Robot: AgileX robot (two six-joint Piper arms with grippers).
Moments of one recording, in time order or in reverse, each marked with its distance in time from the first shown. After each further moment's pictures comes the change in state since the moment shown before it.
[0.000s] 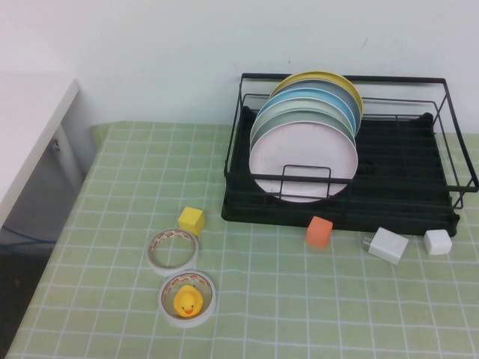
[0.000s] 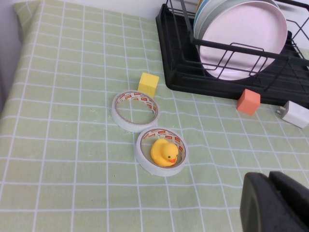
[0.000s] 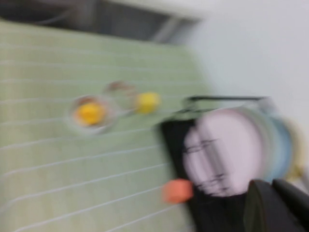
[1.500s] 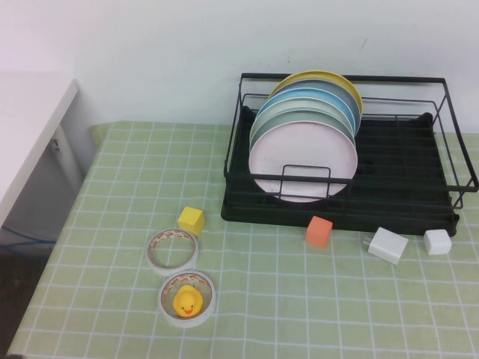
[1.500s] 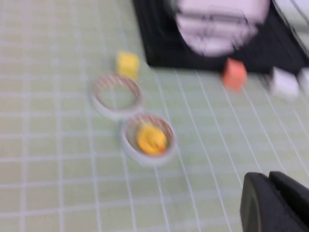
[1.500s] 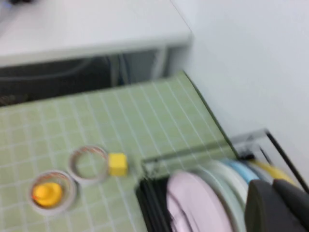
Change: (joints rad) right arm -0.089 1.270 -1.321 0.144 0.326 0.189; left arm 0.000 0.105 0.000 -0.091 -0.038 0.139
